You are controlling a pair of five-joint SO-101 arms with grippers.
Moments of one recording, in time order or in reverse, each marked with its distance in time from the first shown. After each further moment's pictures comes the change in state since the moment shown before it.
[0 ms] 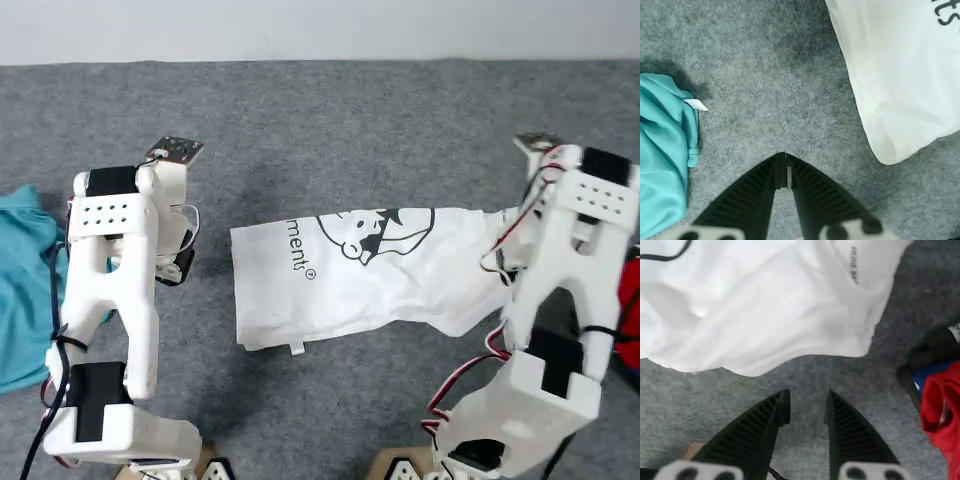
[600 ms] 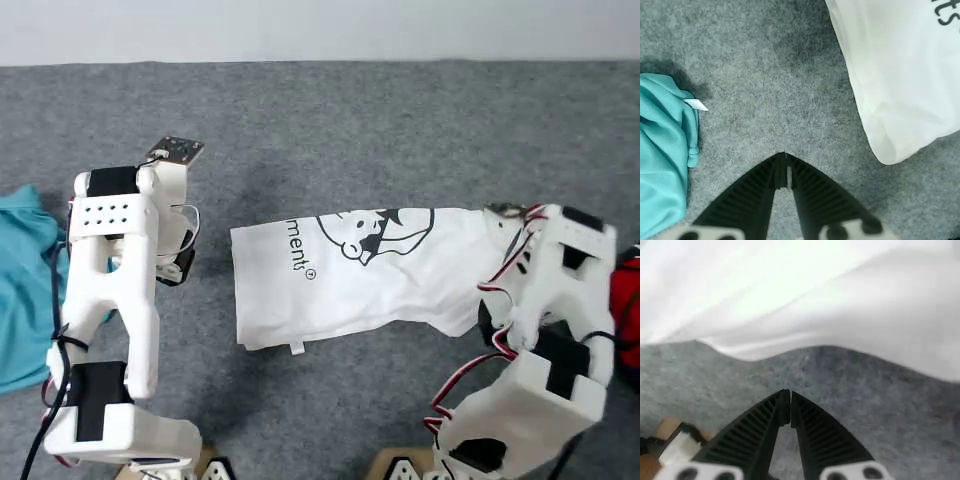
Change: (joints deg) left arm 0.1 0.0 0.0 0.0 0.0; right arm 1.9 0.4 28.4 -17.0 10.3
